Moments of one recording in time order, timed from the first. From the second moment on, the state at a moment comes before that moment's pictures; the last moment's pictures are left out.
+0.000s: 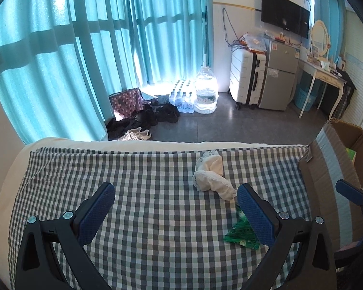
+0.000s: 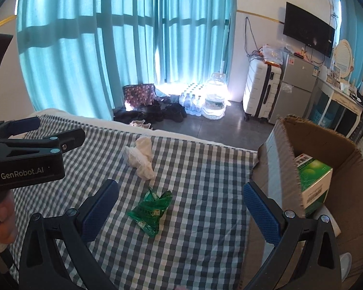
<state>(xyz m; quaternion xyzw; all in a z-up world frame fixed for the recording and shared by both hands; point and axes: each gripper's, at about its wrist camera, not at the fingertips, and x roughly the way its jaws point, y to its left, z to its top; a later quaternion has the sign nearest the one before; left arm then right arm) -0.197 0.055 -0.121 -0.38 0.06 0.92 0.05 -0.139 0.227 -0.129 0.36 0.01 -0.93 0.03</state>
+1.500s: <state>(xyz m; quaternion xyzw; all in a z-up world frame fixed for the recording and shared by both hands) -0.317 0.096 -0.246 -0.49 0.09 0.86 0.14 -0.202 0.192 -0.253 0.45 0.01 -0.89 0.03</state>
